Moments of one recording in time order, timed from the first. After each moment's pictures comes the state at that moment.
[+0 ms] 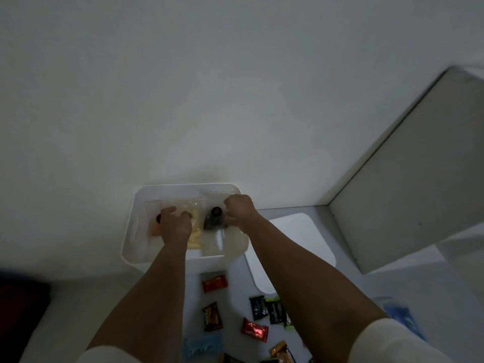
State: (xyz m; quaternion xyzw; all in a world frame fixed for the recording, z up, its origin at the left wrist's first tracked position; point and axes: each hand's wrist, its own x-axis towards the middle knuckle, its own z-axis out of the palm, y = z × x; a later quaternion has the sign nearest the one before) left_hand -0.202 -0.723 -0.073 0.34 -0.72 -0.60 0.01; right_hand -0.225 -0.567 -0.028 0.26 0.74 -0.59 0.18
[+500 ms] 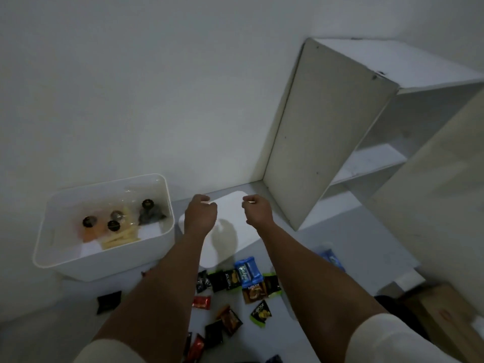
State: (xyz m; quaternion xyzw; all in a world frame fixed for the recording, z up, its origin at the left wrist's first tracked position) left_hand -0.113 -0.499 -0.031 0.09 -0.83 -0.54 -0.11; right_hand -0.083 -0.335 -0.045 0.31 0.77 -0.56 -0.02
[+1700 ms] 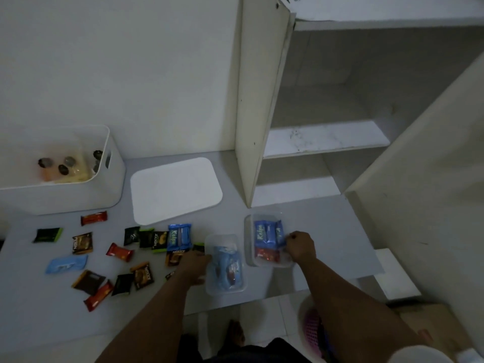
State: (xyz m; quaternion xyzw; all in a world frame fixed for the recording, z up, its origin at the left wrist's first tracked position) left_hand 0.089 -0.292 -0.142 0.26 -0.76 -0.48 -0.34; right_hand 0.086 0.006 -0.151 0.34 0.85 -0.38 0.14
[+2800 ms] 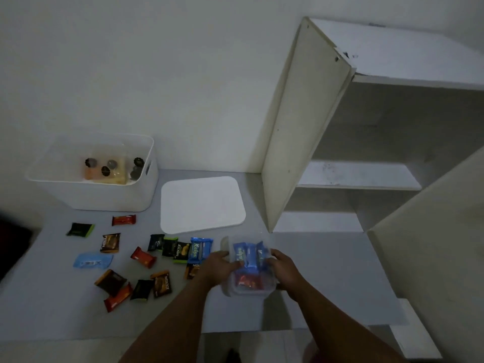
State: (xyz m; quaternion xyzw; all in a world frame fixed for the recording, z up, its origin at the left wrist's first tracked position) left_hand 0.072 -0.304 -0.131 0.16 -0.77 -0.53 -0.32; right_hand 0.081 -0.094 -0.105 0.26 0.73 -0.59 0.24
